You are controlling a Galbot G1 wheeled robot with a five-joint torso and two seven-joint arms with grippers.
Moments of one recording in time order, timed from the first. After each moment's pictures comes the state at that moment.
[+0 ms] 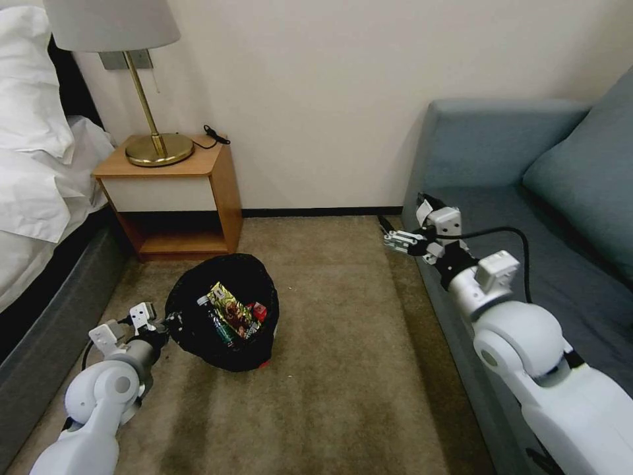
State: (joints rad) left arm 1.29 -1.17 -0.70 -1.83 -0.97 0.52 -0.22; right arm -1.11 0.92 0.34 2.20 0.52 -0.29 0.17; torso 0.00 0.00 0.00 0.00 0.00
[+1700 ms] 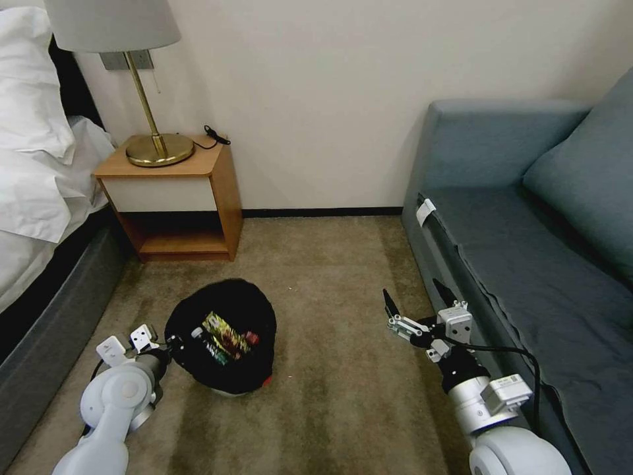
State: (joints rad) left arm 1.31 -1.21 -0.68 -1.86 -1.14 0.59 -0.57; right arm -1.64 1.36 0.50 2.31 0.13 -0.09 -0.09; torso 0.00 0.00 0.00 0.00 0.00
